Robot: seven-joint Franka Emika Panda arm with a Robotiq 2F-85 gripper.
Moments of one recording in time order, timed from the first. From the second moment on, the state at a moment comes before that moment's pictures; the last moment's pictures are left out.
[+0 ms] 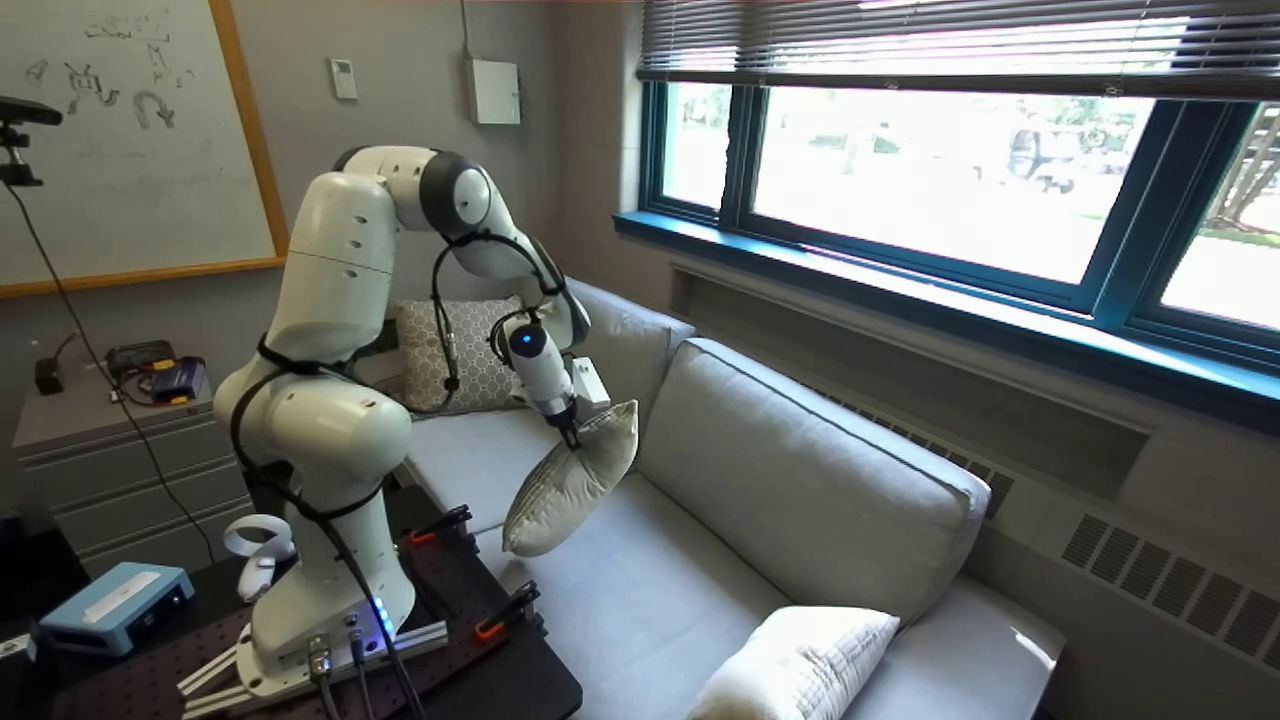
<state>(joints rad) 0.48 0.42 -0.04 -2.26 2.33 3.16 1.60</state>
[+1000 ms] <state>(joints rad) 0.09 0.16 -0.02 -2.69 1.53 2.97 1.98</state>
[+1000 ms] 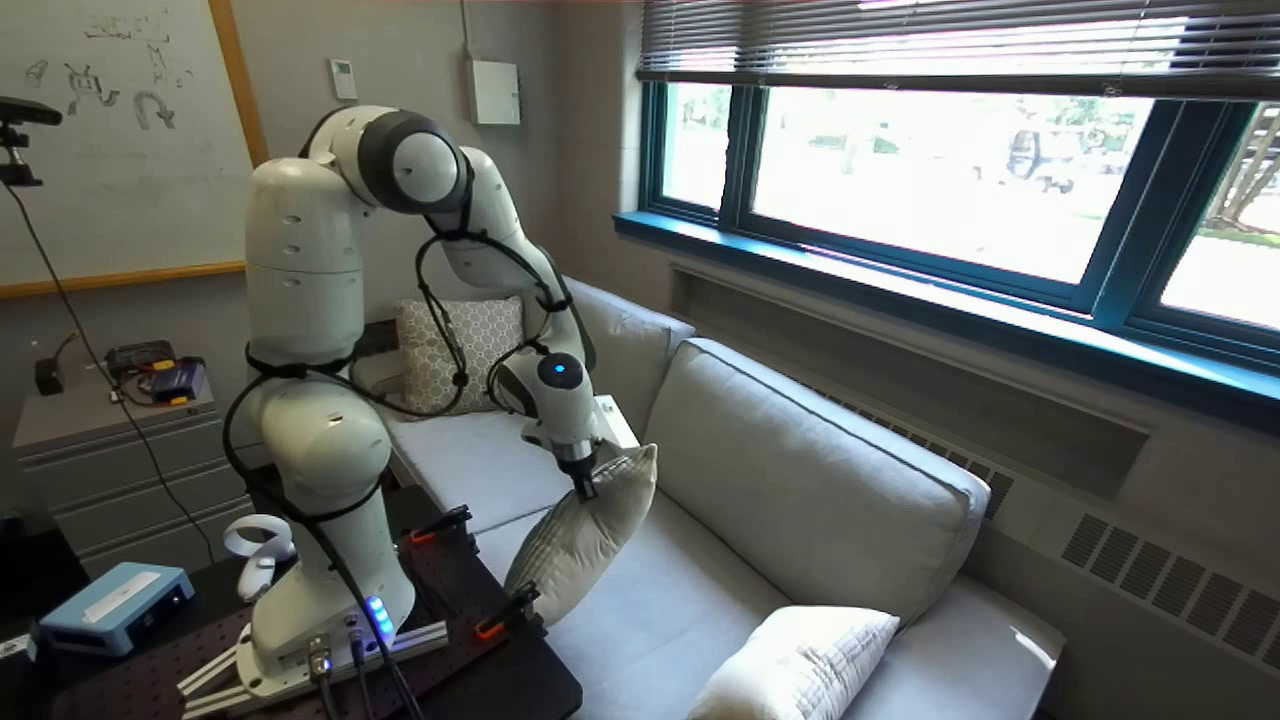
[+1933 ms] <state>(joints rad) -0.11 0.42 -0.31 -2.03 0.61 2.37 2.56</state>
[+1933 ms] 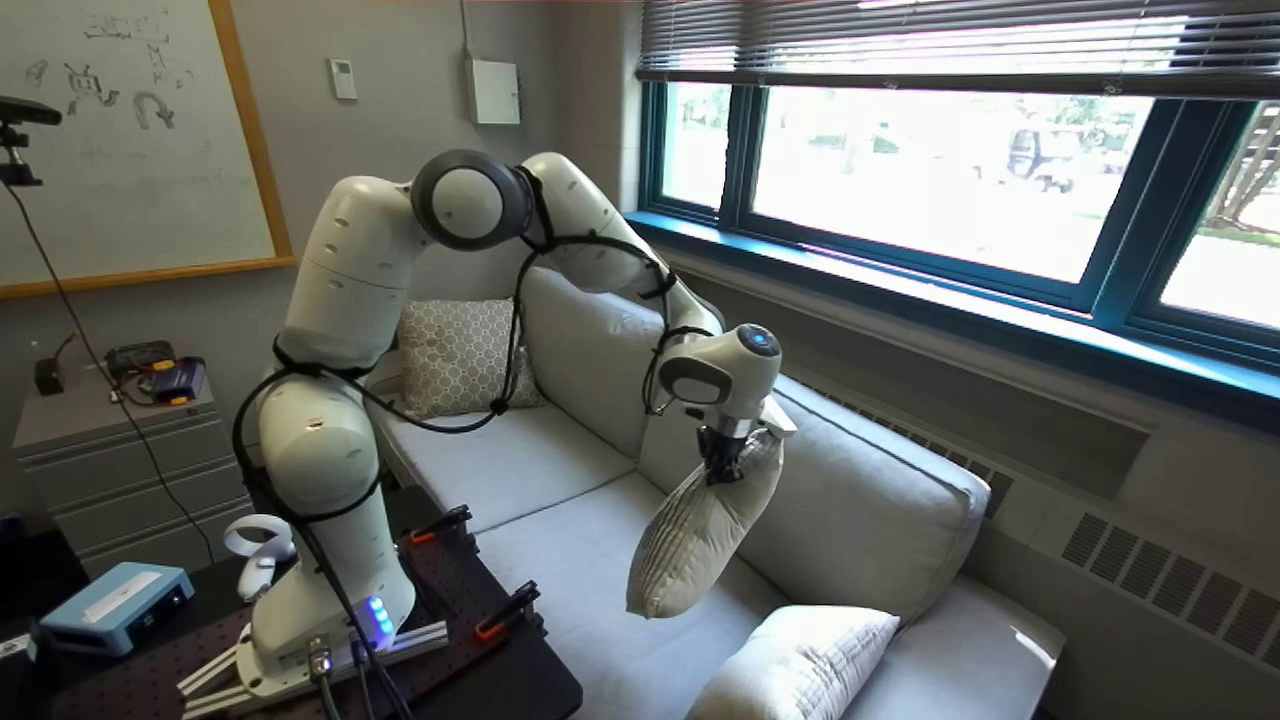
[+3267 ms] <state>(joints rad) 0.09 1.33 -1.01 -1.11 0.88 1.35 2.60</state>
